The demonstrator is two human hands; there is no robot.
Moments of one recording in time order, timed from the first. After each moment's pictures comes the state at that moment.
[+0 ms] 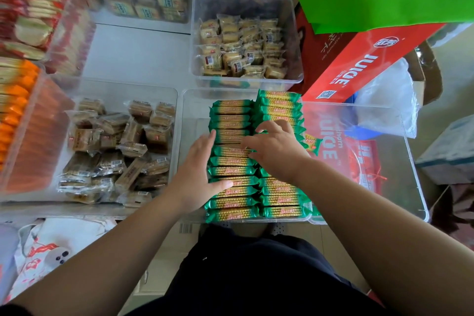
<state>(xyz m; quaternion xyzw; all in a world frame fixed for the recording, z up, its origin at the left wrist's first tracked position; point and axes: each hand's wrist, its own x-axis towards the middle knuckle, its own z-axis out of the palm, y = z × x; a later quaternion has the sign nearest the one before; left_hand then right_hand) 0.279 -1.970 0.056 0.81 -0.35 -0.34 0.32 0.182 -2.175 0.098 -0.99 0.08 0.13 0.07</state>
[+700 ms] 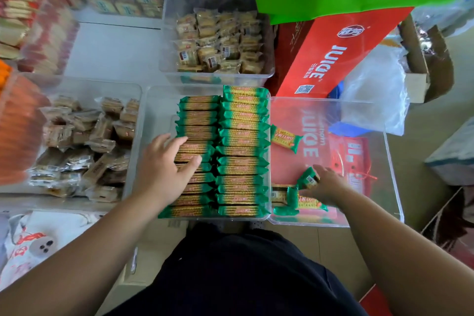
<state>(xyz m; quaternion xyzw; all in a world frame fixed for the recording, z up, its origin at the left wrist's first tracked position) 0.246 -2.009 0.068 0.93 -0.26 -0.19 0.20 0.008 -2.313 0.011 -0.79 0.44 0.36 0.24</state>
